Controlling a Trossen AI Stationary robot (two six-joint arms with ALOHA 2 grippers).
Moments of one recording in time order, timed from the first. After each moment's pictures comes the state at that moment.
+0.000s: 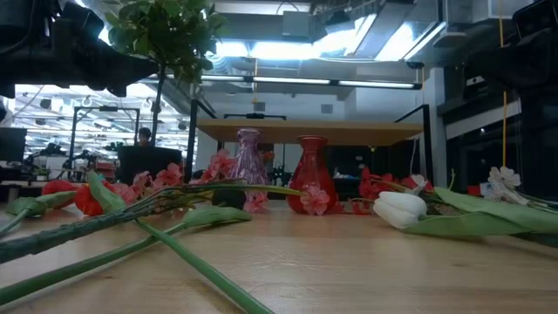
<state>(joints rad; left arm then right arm) 0.32 0.11 0.01 0.21 0.11 0.05 0.14 0.07 0.01 0.09 -0.07 -0.08</state>
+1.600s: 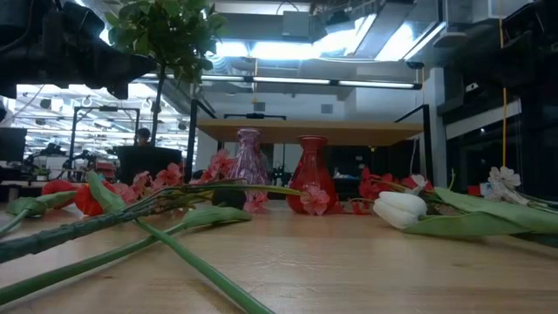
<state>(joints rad) 0.32 0.11 0.01 0.21 0.19 -0.04 0.14 0.07 0.01 0.11 0.06 0.02</state>
